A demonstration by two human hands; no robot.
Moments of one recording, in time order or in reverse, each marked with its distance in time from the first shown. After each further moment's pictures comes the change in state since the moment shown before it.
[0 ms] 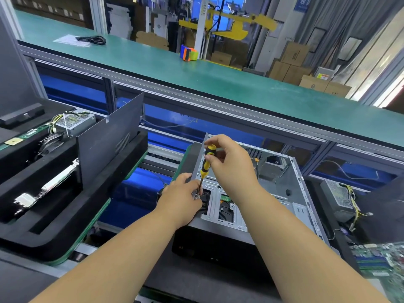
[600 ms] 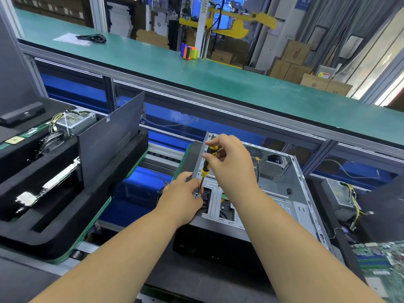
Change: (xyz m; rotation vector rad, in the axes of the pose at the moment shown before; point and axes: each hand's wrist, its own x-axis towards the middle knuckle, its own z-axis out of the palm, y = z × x) left_hand 0.000 0.000 0.000 -0.020 -0.005 -0.002; right_hand -0.001 0.003 0.007 -0.124 0.111 -0.084
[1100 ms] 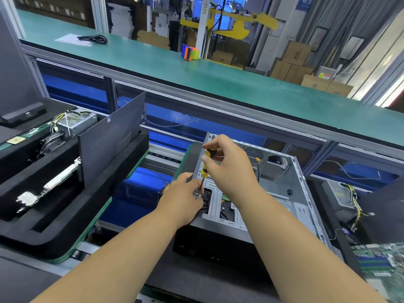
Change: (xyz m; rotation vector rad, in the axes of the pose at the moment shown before) left_hand -0.002 0.003 -0.003 0.011 -0.007 -0.001; right_hand -0.003 -0.004 -0.005 0.053 -0.122 0.017
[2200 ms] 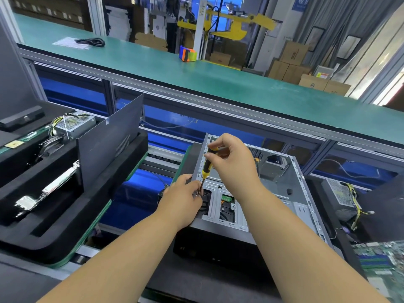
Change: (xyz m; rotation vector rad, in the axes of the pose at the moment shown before) left_hand 0.001 -0.003 0.003 -0.024 0.006 -0.004; right_hand 0.006 0.000 -0.005 0.082 0.081 0.079
